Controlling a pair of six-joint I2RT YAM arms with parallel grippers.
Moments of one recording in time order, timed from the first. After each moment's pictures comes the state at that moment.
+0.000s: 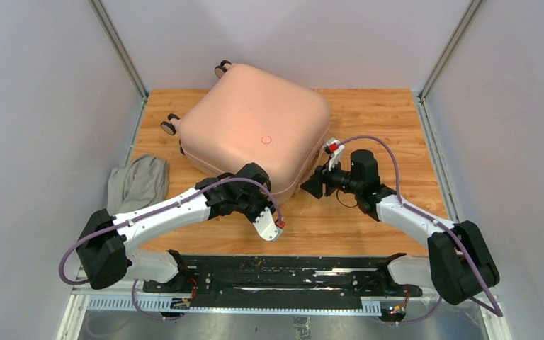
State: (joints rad) left arm -0.91 1.28 0.91 -0.60 0.11 1.50; right arm 0.43 1.22 0.55 0.26 -0.55 0.09
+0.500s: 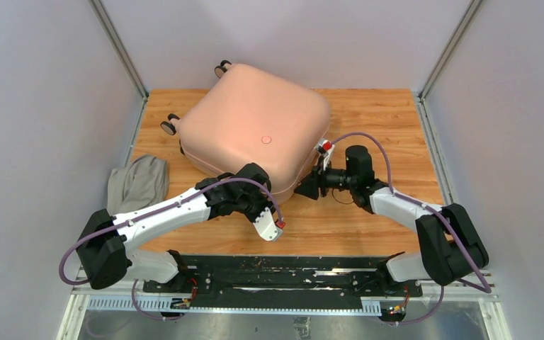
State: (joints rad) left arm -0.91 1.28 0.91 -0.60 0.10 1.51; right arm 0.41 1.35 0.58 0.35 -0.83 0.11
